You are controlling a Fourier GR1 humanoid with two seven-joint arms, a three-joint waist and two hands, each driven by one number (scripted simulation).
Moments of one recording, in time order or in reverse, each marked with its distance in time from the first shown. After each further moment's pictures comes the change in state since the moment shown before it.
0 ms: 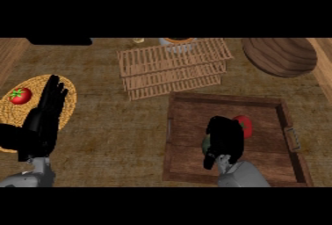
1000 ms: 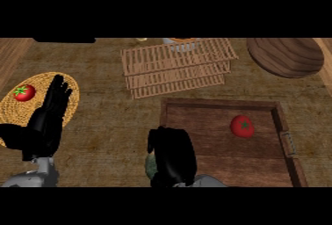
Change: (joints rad) left arm -0.002 -0.022 -0.013 -0.007 -0.022 -0.003 0.006; right arm -0.195 0.061 0.360 -0.107 -0.246 -0.142 0.006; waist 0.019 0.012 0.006
